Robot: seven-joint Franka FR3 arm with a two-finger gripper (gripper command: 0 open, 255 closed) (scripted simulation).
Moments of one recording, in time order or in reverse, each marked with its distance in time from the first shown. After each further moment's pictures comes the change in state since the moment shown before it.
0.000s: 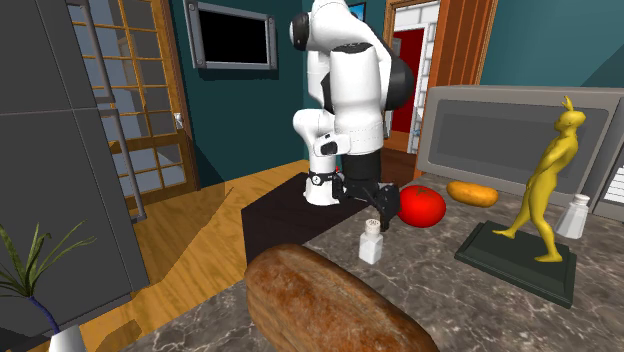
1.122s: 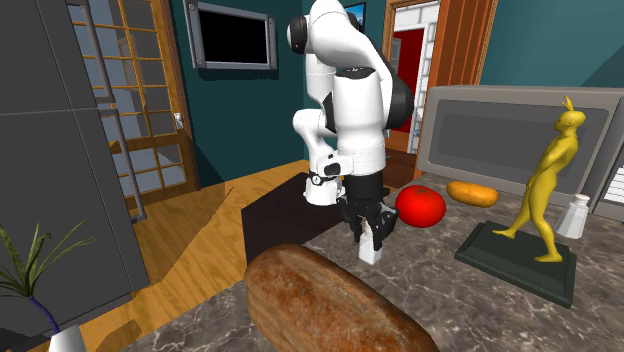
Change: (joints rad) arm 0.017 0.076 -0.001 -0.018 -0.036 0.092 0.032
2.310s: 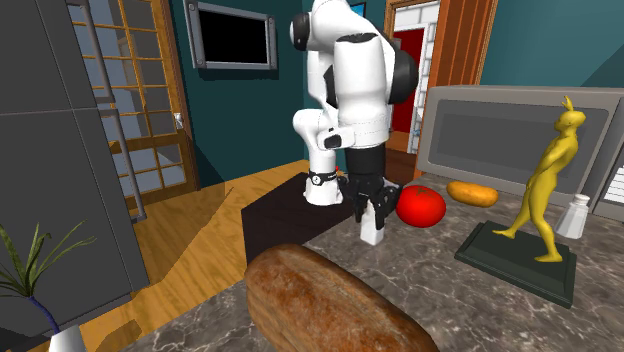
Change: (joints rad) arm -0.011 -0.073 0.005 0.058 0.032 -0.125 -0.012
